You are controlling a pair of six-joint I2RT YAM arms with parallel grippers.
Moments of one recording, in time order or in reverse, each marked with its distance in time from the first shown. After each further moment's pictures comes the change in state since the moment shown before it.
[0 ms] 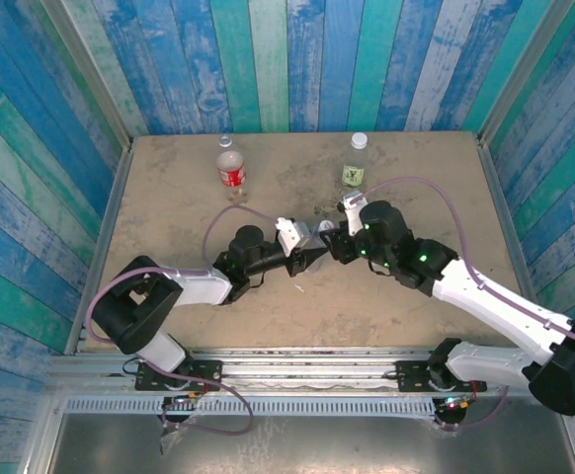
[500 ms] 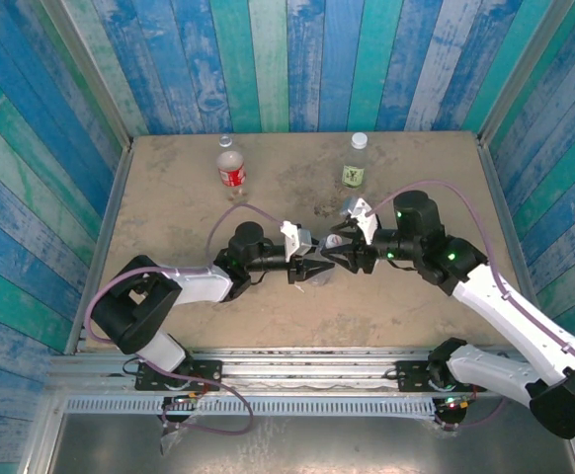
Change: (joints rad) left arm 0.001 -0.001 0.031 -0.006 0.311 -0.021; right arm -0.158 -0.088 0.006 -0.041 -0.603 -0.387
